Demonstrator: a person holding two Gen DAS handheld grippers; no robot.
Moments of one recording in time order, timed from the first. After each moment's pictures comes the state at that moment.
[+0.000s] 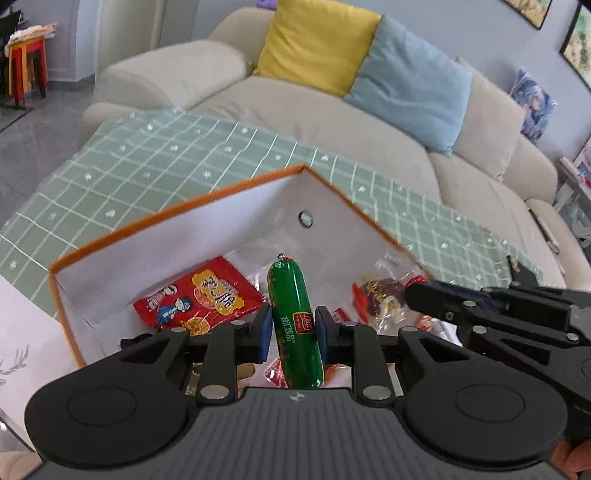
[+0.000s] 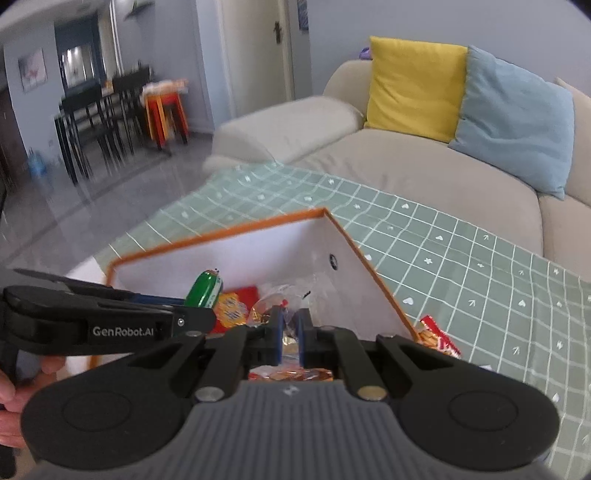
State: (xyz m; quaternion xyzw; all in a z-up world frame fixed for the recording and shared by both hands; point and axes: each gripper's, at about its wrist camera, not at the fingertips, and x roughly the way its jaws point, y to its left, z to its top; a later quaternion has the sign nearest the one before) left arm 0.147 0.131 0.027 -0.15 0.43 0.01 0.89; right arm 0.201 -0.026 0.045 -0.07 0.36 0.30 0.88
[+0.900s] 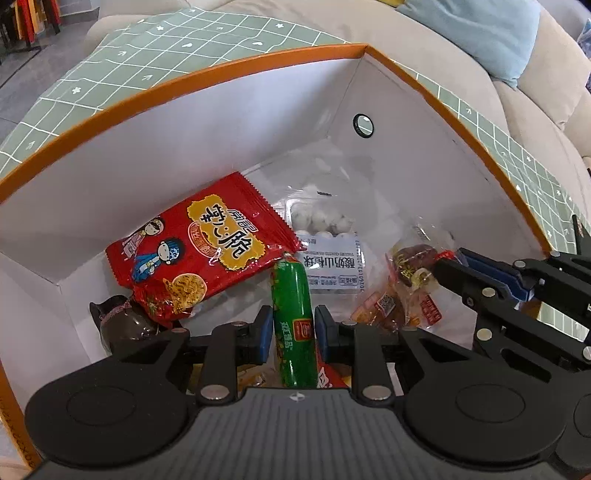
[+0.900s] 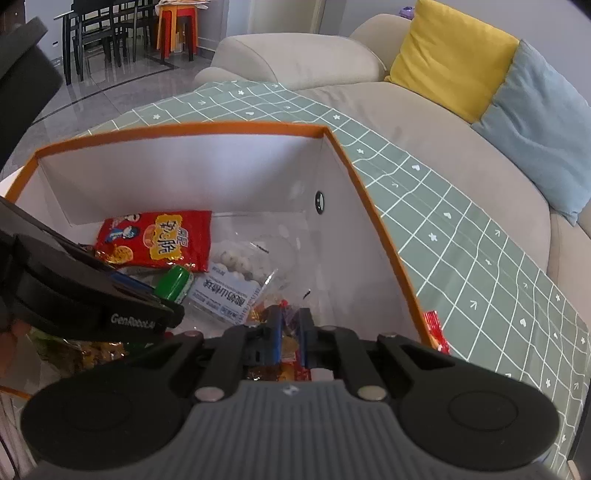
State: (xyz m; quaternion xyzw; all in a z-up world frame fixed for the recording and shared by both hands) left arm 0.204 0.131 -0.048 -0.14 0.56 0.05 0.82; right arm 0.255 0.007 -0.038 -0.21 0.41 0.29 0.84
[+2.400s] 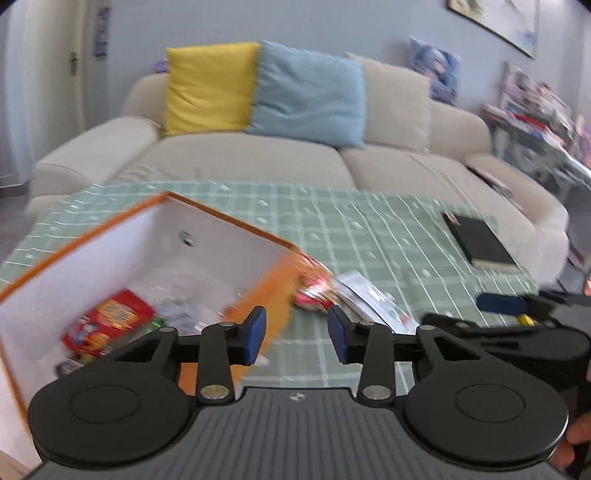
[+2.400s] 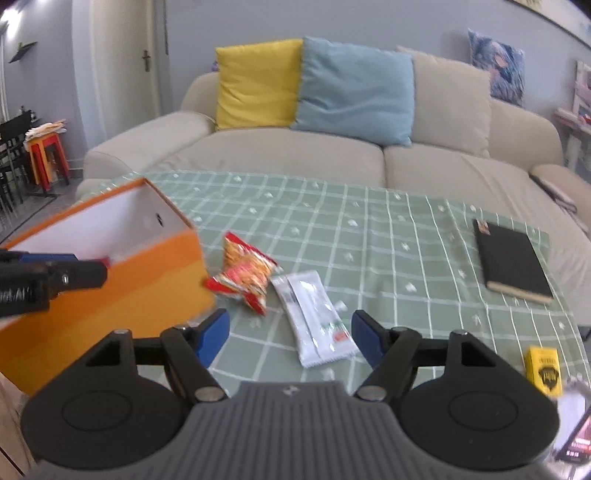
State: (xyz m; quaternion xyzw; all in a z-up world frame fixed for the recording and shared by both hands) left arm 0.094 -0.007 0.025 -0.01 0.34 -0.09 0.94; right arm 0.127 -0.187 -0.005 -0.01 0.35 0.09 0.93
